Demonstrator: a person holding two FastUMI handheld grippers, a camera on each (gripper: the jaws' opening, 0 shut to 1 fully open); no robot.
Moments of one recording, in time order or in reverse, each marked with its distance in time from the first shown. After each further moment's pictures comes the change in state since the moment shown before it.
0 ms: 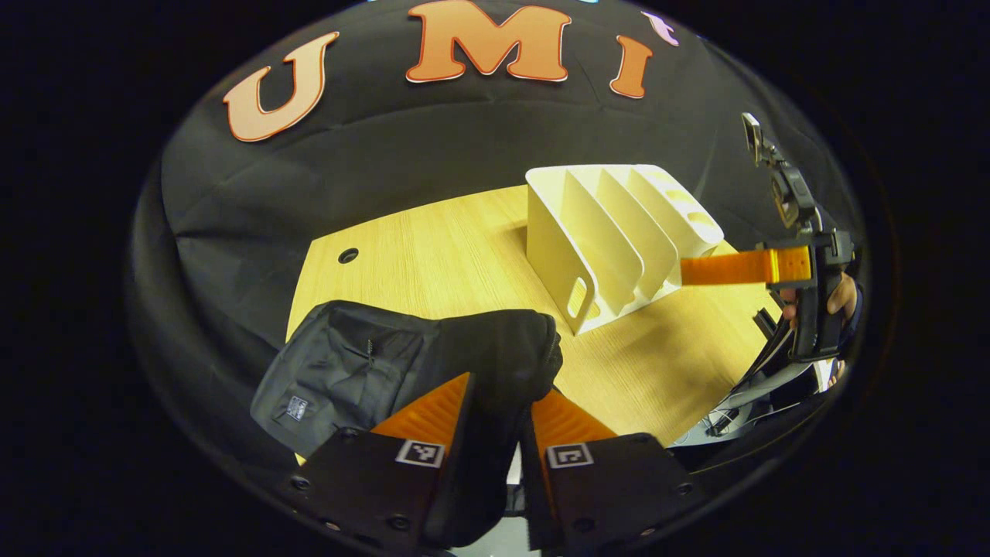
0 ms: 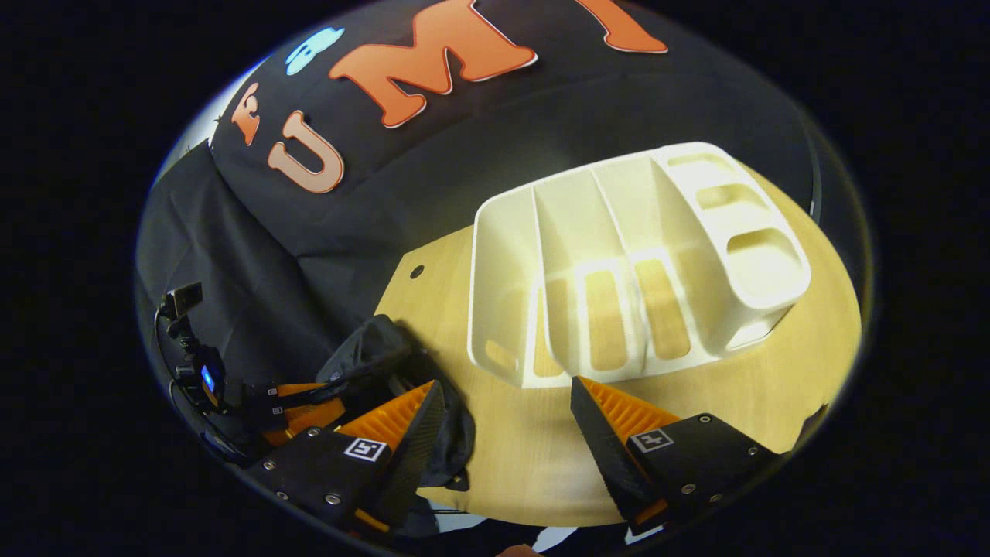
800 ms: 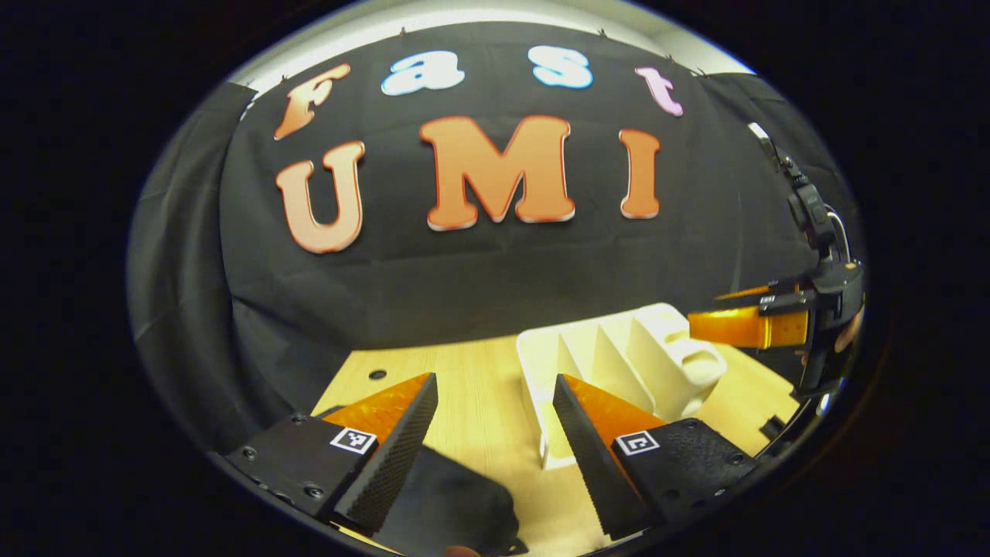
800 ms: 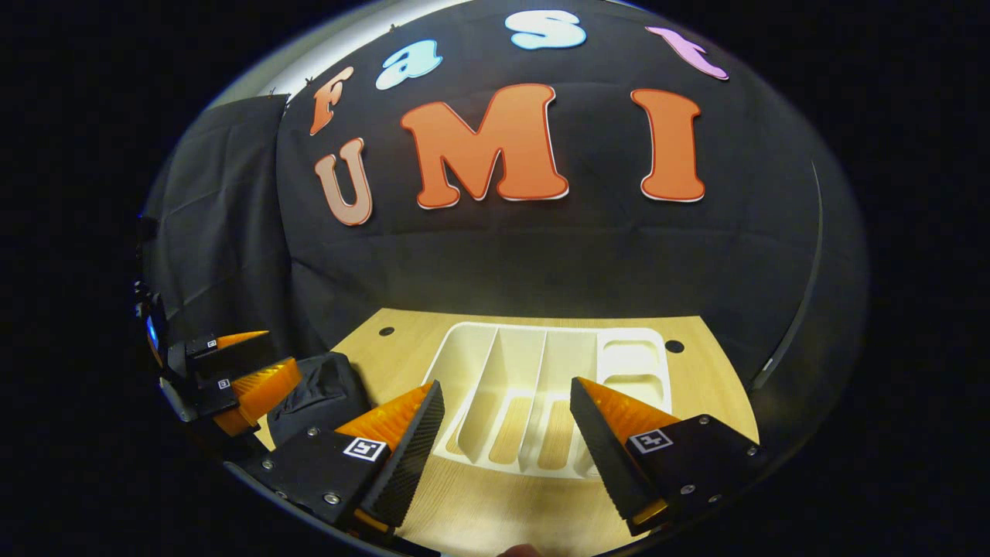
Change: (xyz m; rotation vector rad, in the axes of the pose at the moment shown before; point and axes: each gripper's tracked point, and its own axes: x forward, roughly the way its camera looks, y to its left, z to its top) left arm -0.075 -0.078 0.168 -0.082 -0.617 0.223; right arm -0.092 -0.036 0.129 -0.340 -0.361 -0.106
